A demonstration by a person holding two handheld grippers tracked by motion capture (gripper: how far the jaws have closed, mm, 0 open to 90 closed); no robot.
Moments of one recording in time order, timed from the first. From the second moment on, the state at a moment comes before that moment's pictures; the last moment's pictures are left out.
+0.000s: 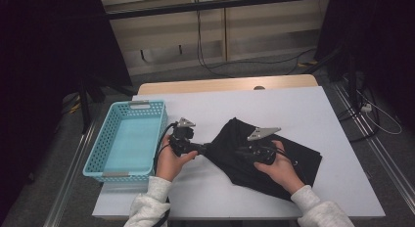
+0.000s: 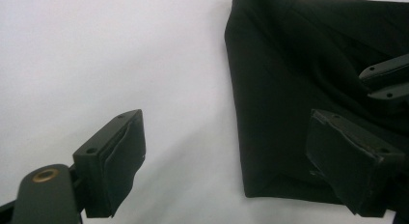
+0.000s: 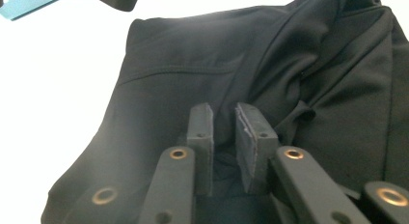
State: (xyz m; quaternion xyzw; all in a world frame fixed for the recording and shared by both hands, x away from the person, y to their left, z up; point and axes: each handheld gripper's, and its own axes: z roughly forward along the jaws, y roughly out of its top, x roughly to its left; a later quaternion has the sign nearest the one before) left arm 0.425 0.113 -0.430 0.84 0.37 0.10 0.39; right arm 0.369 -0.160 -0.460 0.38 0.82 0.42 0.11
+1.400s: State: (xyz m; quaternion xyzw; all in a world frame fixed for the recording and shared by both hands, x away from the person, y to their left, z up) left arm 0.424 0.112 -0.428 0.83 0.37 0.10 0.40; right arm 0.368 -0.182 -0.434 0.41 0.79 0.41 0.18
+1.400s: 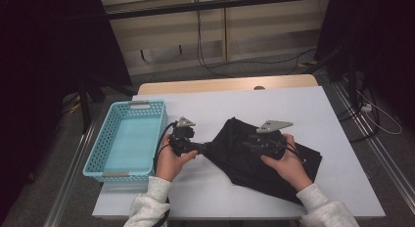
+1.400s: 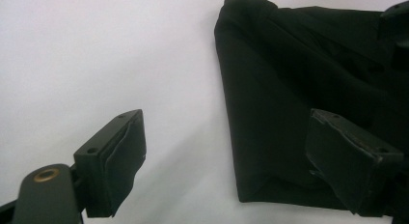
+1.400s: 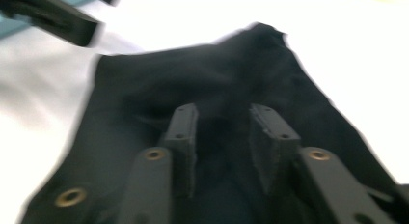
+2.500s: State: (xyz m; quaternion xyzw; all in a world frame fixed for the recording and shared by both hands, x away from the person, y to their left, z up) left arm 0.426 0.110 -0.427 0.83 0.37 0.10 0.40; right arm 0.379 -0.233 -0.451 0.49 0.76 0.37 0.22
